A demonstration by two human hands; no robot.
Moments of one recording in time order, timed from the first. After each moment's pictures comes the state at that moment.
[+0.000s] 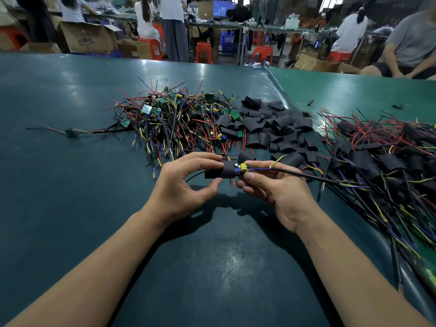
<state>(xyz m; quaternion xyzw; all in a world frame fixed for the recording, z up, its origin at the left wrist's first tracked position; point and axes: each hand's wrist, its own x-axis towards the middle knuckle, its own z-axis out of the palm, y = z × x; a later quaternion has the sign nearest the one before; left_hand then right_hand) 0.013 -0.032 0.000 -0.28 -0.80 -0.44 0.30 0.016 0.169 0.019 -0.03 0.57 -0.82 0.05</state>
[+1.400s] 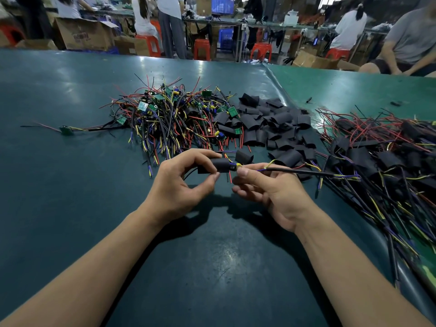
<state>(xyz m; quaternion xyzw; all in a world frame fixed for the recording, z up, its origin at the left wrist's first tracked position) 0.011 -0.031 -0.007 -0.28 -0.77 -0.52 0.25 0.015 0.167 0.014 -0.01 0.57 -0.82 0.09</state>
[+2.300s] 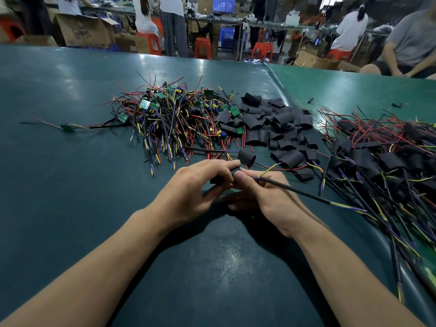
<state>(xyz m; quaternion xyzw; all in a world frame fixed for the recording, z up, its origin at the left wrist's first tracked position) 0.021 -0.021 0.003 -0.35 -0.83 -0.37 0.24 0.027 0.157 0.013 -0.10 0.64 -0.75 0.13</state>
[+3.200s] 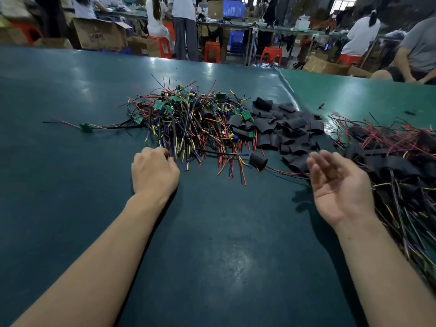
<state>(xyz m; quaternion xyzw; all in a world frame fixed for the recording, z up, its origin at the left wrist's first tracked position) -0.014 -0.079 -0.007 0.18 -0.93 -0.23 0.22 0.007 0.218 0.034 0.12 0.42 -0.90 -0.10</state>
